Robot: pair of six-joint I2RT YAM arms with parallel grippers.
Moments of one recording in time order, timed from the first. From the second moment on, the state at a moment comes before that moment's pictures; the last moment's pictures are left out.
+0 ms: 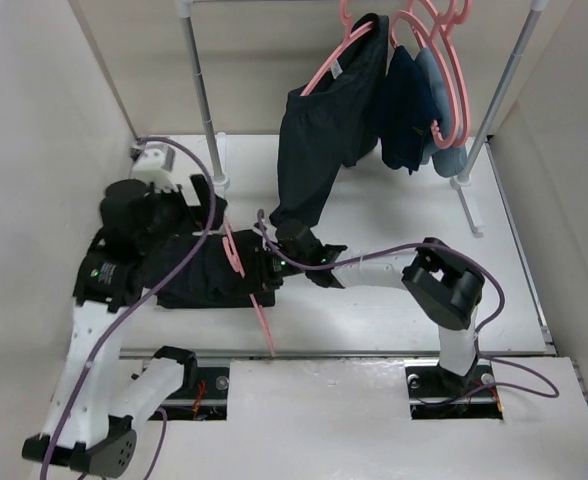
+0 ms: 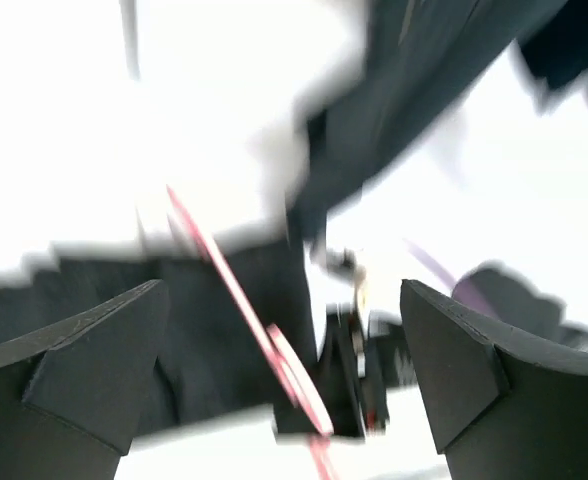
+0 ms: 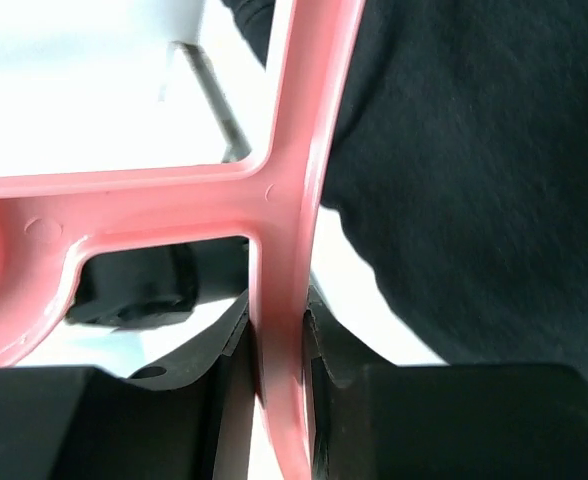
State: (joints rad) left arm -0.22 0.88 1.23 -0.76 0.12 -0.30; right arm 0.98 1.93 1.20 0.23 -0.52 0.87
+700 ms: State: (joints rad) left arm -0.03 1.45 1.13 -0.81 0.23 -0.09; right arm 0.90 1.86 0.97 0.61 -0.57 1.06
